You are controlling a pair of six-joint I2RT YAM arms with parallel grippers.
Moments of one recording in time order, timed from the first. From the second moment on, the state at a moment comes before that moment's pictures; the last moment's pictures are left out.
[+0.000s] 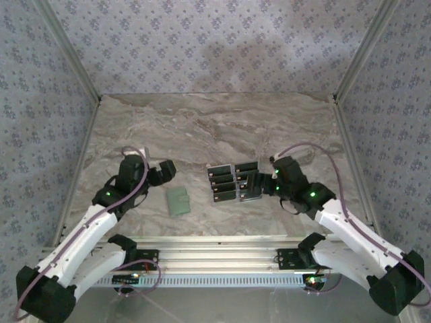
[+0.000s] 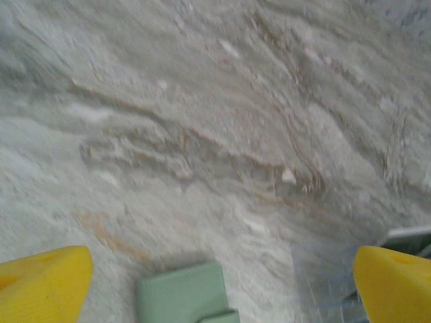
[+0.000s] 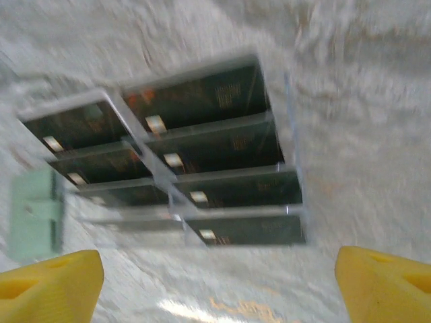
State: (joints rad) left arm -0.47 0.82 0.62 -0.45 -0.08 -0.68; right arm 0.65 0.90 0.68 -0.61 0.05 0.60
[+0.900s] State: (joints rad) left arm -0.80 1.48 0.86 -0.33 -0.29 -0.74; right arm 0.75 0.97 0.49 -0.58 0.21 0.80
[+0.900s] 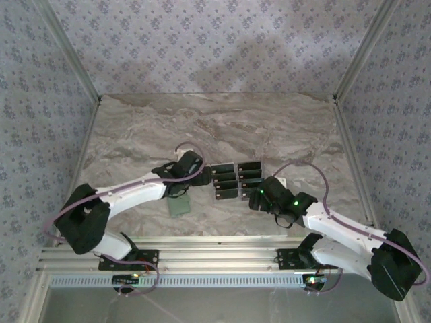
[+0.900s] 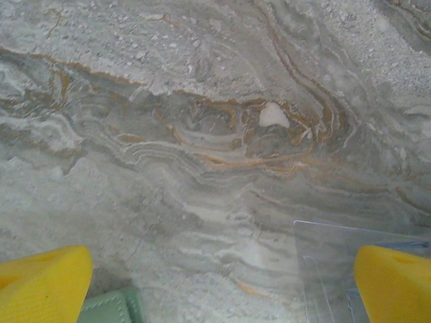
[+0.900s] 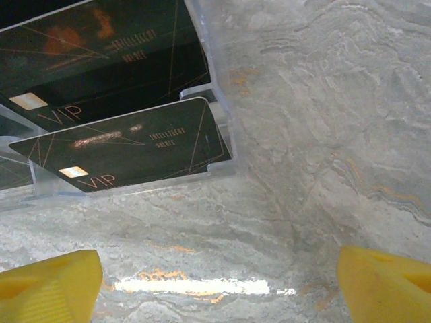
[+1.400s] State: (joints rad) left arm -0.80 1.75 1.11 -0.23 -0.27 -0.67; right arm 0.65 0.86 0.45 -0.58 0.22 0.83
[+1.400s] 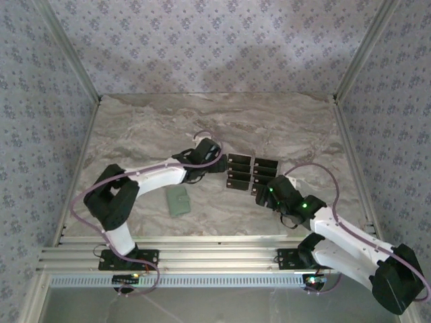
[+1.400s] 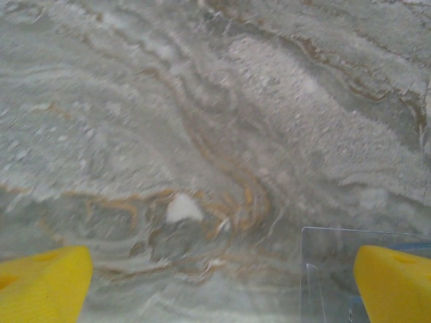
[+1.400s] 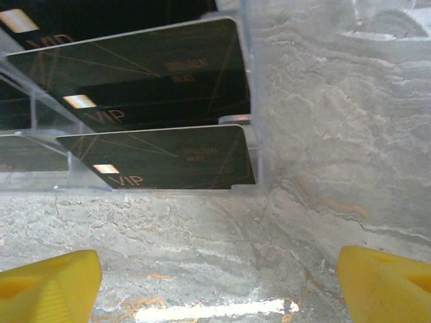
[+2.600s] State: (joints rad) left arm -0.55 0.92 0.70 -0.43 -0.27 -0.72; right arm 0.91 1.55 0.93 -0.40 0.02 0.73
